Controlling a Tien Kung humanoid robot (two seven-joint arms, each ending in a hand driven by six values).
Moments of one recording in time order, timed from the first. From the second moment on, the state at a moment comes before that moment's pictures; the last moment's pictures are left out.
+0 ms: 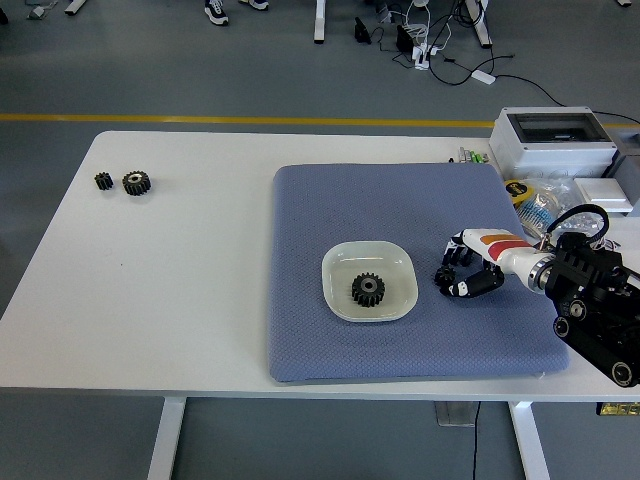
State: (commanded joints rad) left arm -0.05 0.03 -1.82 -0.18 1.44 0.13 0.06; right arm 0.80 -0.33 0.44 0.75 -1.64 -0.11 0.15
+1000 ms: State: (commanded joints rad) left arm -0.05 0.03 -1.80 -0.18 1.43 0.13 0.06; right arm 0.82 -0.36 0.52 0.86 -1.70 -0.11 0.13
